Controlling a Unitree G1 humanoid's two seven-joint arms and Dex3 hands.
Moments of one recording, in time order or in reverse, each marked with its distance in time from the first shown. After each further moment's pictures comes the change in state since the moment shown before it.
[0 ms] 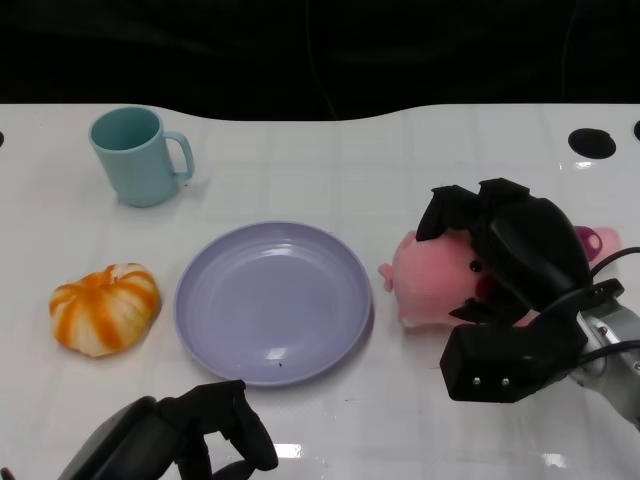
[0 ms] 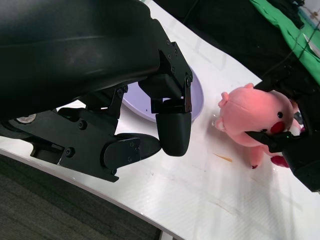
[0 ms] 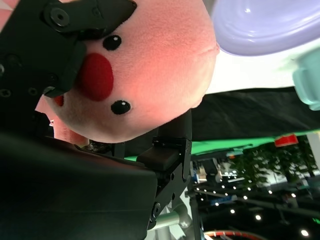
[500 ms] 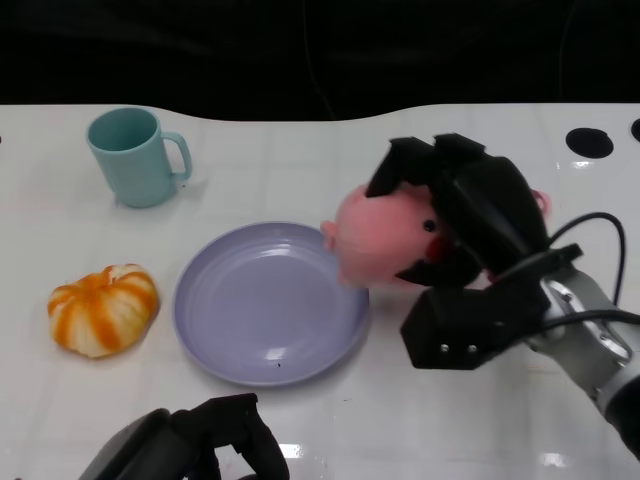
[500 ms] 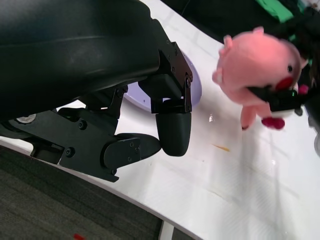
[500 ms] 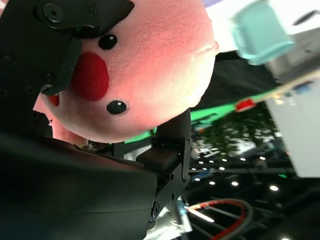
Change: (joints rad) left arm 0.019 -0.018 -0.041 -0.018 0.054 0.025 0.000; right arm -0.078 0.115 -0.044 -0.077 0.060 -0.026 0.058
